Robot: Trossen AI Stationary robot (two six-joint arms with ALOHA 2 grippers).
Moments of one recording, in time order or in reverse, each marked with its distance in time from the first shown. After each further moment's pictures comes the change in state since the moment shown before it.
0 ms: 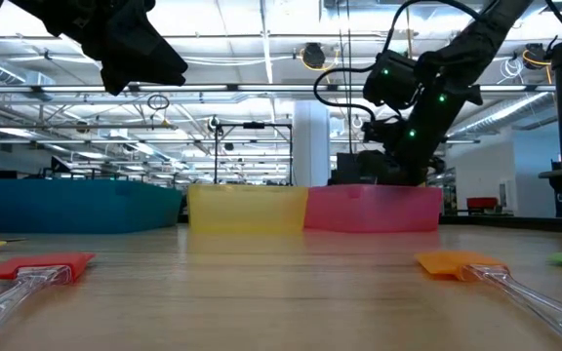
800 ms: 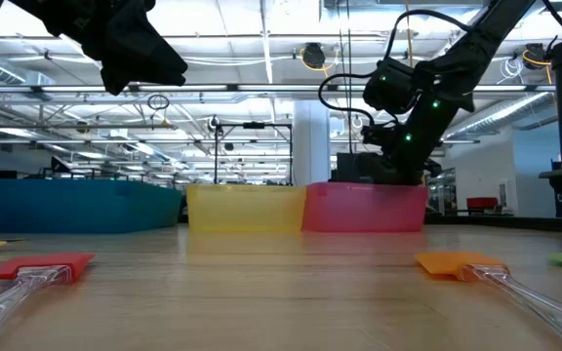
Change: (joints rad) left arm 0.000 0.000 0.000 0.000 0.000 0.003; right arm -0.096 0.005 -0.005 0.079 -0.054 -0.057
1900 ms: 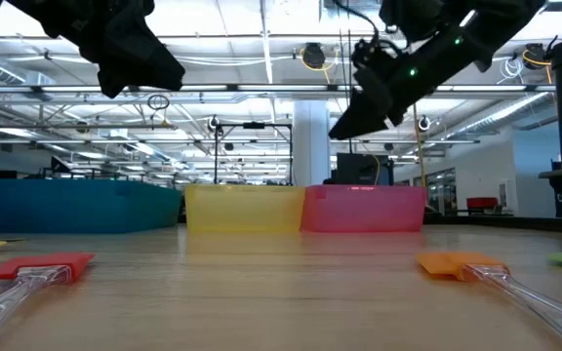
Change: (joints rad) left arm -0.003 0.000 0.000 -0.027 -0.001 -0.032; right arm 0.283 -0.178 0.003 0.227 -0.046 -0.281
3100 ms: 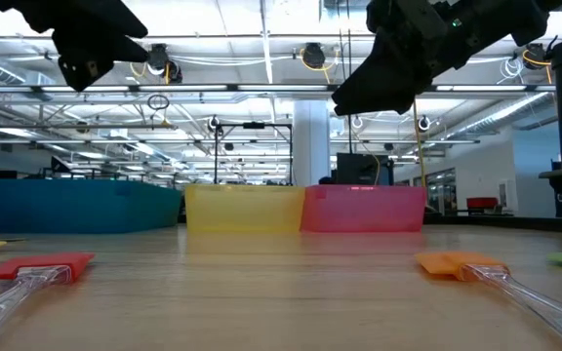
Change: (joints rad) left arm -0.192 0.000 0.000 0.014 0.022 -0.220; right arm 0.307 0.001 0.000 0.032 0.003 0.172
